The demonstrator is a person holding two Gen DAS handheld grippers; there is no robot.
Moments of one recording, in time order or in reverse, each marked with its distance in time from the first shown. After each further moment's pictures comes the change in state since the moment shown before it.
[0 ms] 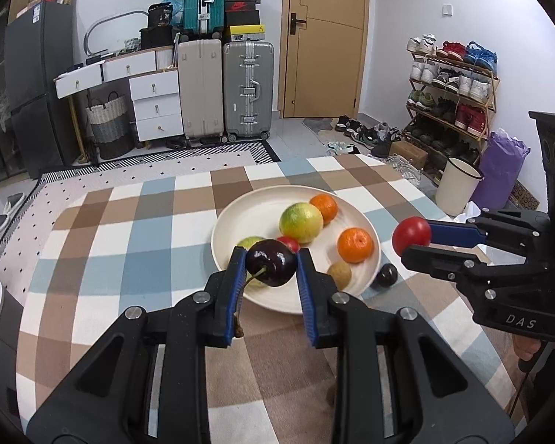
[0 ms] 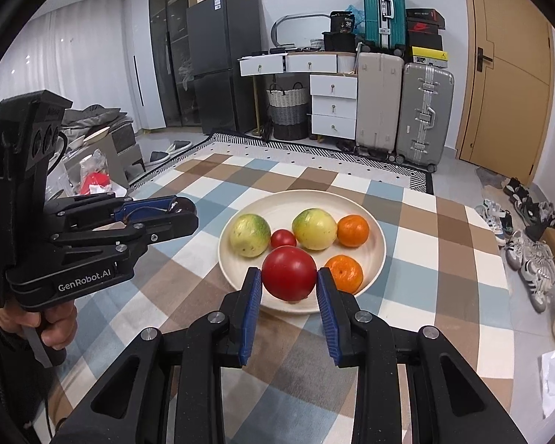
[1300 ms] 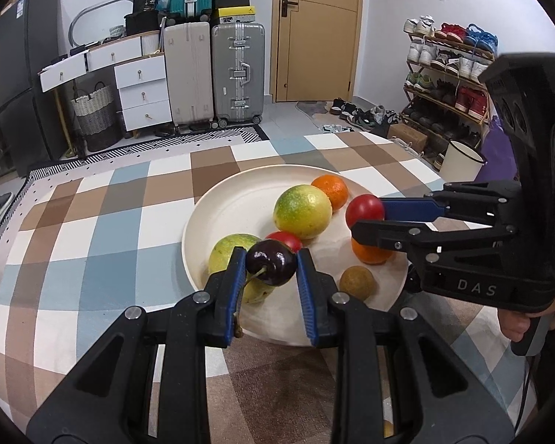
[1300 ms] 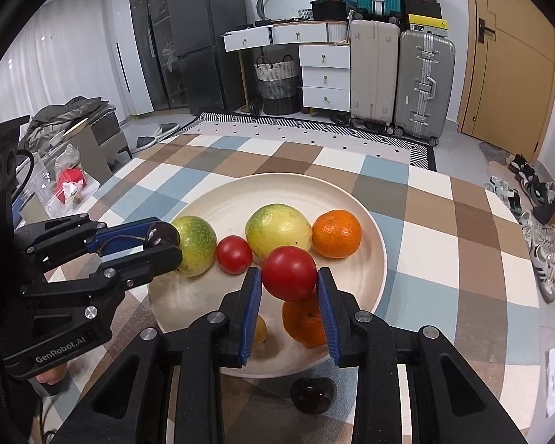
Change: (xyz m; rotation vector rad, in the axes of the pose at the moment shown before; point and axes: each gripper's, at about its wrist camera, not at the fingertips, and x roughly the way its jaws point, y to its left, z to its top) left arm 0.091 -0.001 -0.006 0.030 0.066 -0.031; right arm 0.101 -0.044 0.018 0.035 0.109 0.001
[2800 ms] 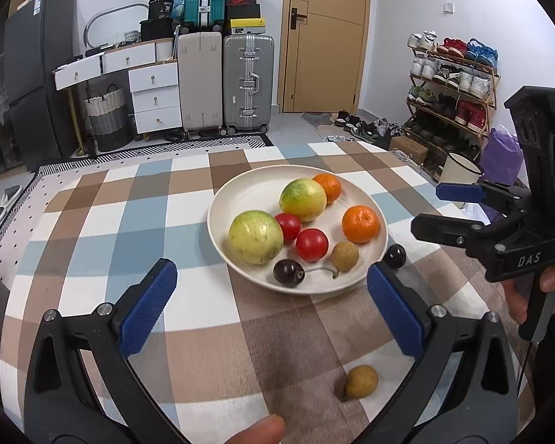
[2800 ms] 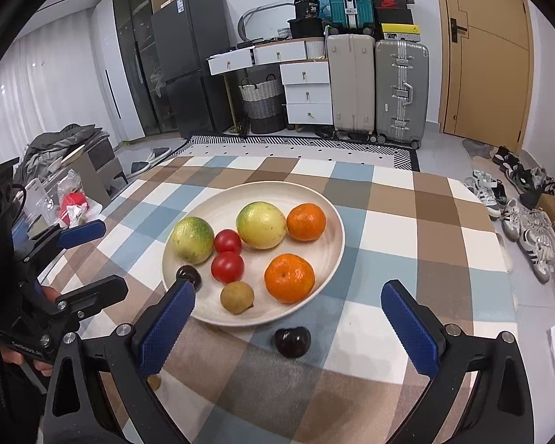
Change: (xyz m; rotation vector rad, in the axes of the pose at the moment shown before) left arm -0.072 0.003 -0.029 -0.040 -0.048 0.012; right arm -0.066 -0.015 -0.033 0.079 -0.081 -0.020
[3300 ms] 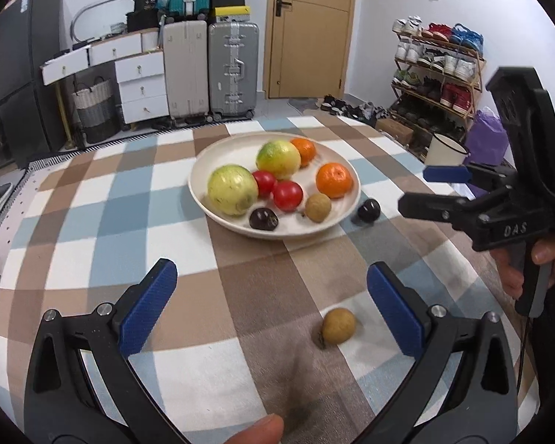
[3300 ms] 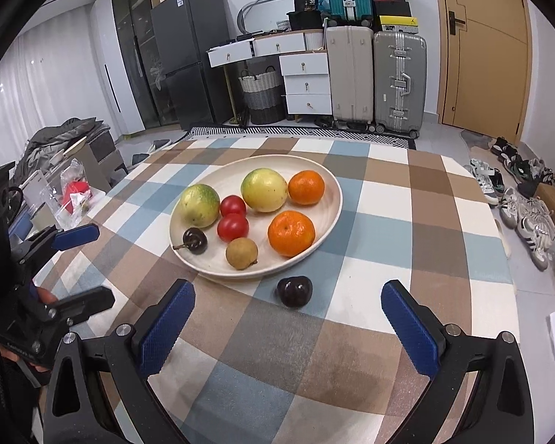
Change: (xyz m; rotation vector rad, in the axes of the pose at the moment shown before) left arm -0.019 -0.017 -0.039 0.033 0.062 -0.054; right arm -0.012 0.003 -0.030 0.009 0.044 0.002
